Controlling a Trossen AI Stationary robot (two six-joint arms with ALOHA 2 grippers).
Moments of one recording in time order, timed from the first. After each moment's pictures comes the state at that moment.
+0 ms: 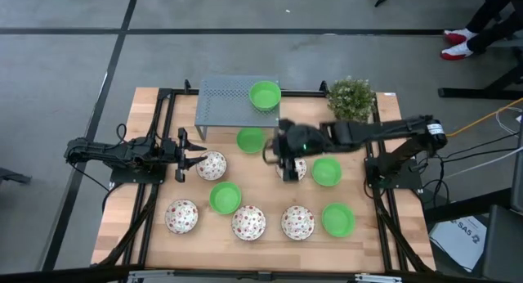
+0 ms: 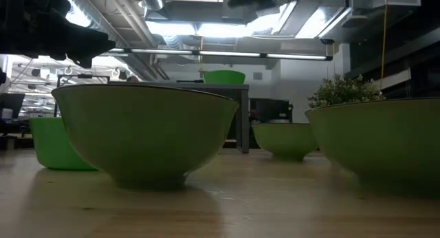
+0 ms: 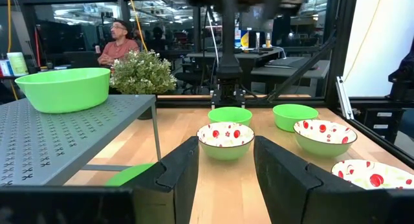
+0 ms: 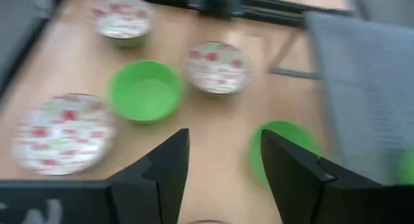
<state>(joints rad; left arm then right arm) -0.09 0.00 0.01 0.05 -0.19 0.02 0.12 1.49 1.45 -0.58 0.14 -0.08</state>
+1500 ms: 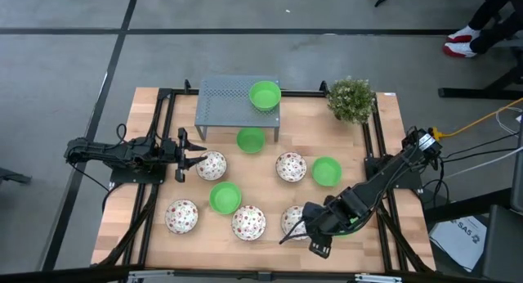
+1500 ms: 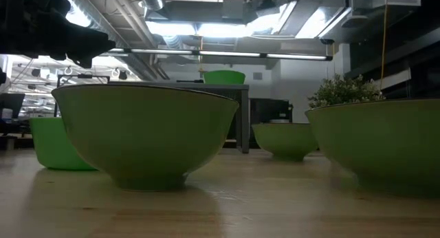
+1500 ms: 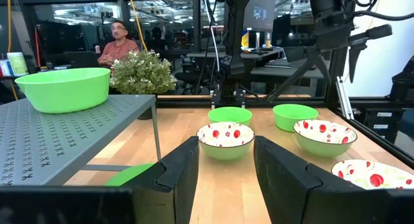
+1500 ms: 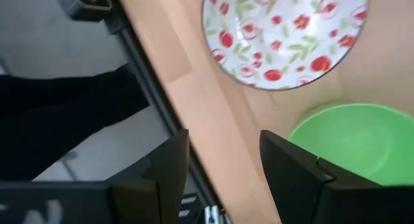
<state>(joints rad) -0.09 0.00 0.01 0.05 -0.19 0.02 0.66 1.64 1.45 -1.00 -0.07 1.13</state>
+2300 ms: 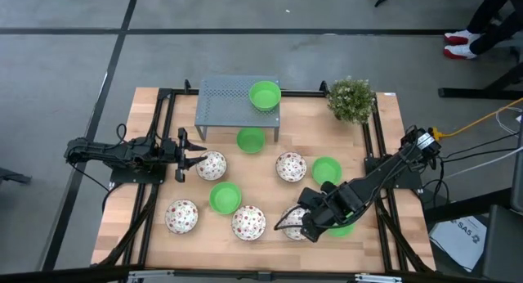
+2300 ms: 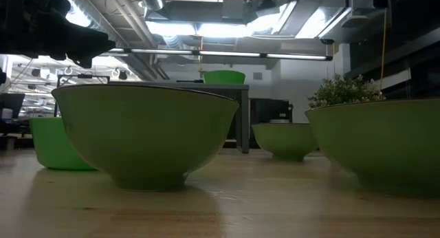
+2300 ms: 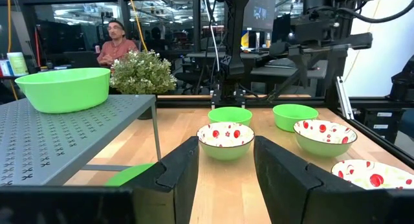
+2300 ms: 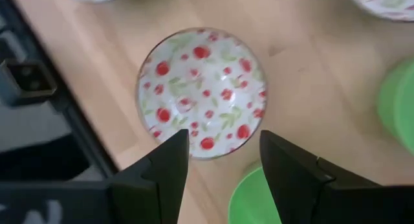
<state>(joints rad) -0.09 0.00 0.01 0.05 -0.19 0.02 0.61 1.64 1.45 -1.07 0.19 1.14</state>
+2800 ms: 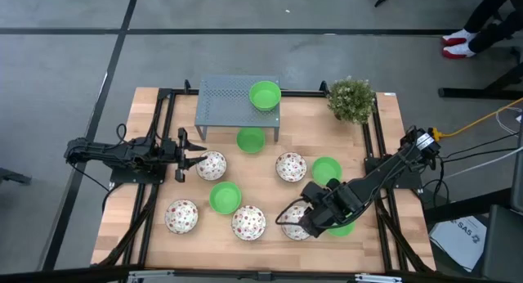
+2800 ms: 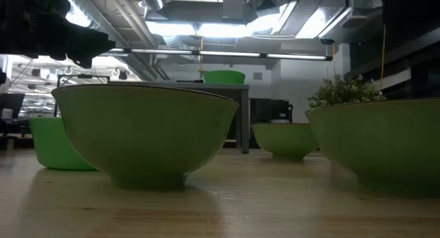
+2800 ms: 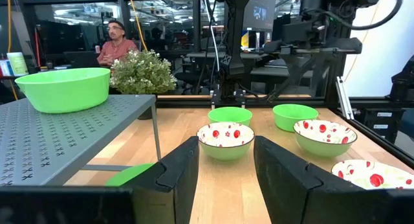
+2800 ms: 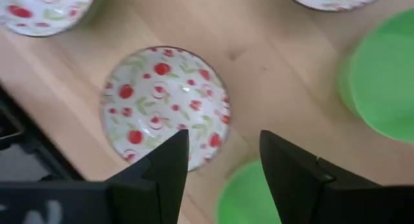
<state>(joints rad) -0.09 0.00 0.01 0.05 -0.19 0.02 0.61 1.64 1.45 -1.16 0.25 1.30</state>
